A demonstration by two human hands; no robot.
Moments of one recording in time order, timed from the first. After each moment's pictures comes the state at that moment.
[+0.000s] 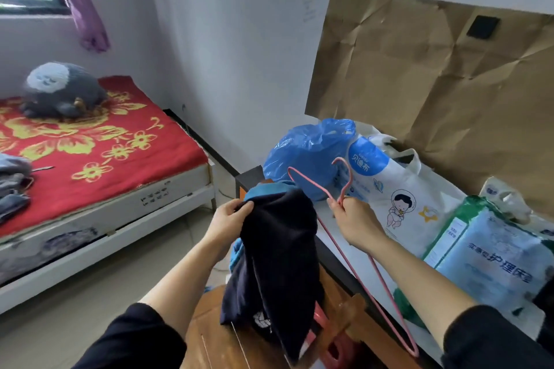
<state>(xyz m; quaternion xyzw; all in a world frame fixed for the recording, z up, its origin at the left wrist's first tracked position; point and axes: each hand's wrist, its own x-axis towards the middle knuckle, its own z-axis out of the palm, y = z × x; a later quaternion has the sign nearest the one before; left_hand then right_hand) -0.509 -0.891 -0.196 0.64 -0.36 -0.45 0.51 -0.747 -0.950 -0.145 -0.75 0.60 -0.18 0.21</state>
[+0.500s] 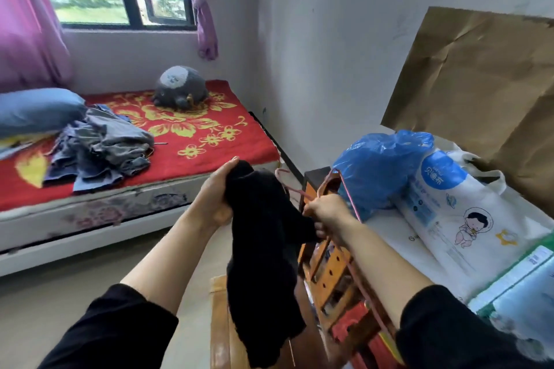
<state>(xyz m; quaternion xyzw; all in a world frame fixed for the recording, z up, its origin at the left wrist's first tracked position) -0.445 -0.738 -0.110 0.46 -0.14 -0.51 0.71 -0.622 -0.855 -0.137 -0.63 0.49 -0.17 0.58</state>
